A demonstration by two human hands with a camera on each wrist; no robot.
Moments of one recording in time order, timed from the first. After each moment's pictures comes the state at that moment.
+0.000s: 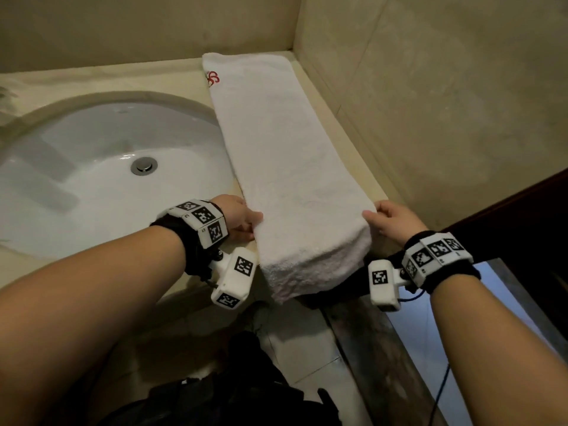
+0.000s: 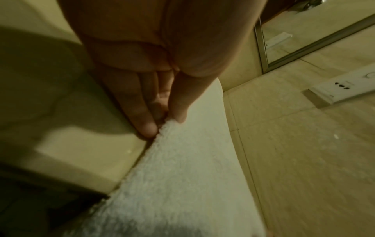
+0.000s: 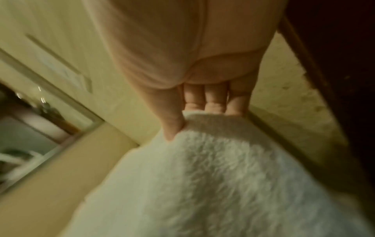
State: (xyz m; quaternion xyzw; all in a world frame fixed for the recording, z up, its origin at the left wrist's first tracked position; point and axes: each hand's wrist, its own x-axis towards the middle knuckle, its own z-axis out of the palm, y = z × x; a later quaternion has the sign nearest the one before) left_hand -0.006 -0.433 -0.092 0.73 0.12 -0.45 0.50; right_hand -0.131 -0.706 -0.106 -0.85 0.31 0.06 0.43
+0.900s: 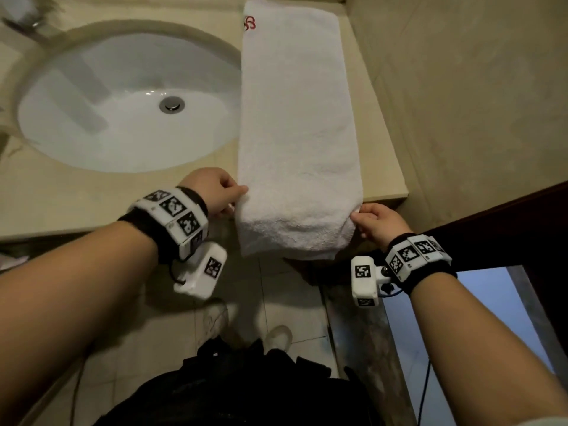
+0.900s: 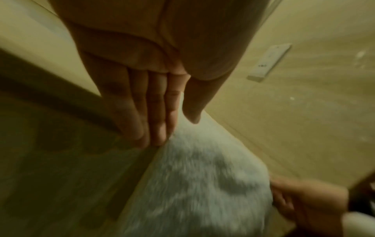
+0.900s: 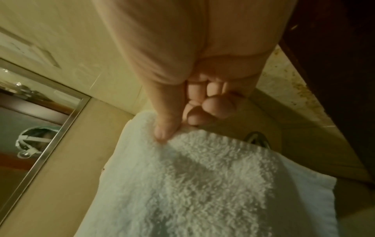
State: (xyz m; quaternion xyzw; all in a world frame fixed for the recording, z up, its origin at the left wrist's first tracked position) left_hand -0.069 -0.407 -0.096 0.91 0.00 -0.27 0.32; right_hand -0.149 -0.709 -0.163 -0.78 0.28 0.11 0.54
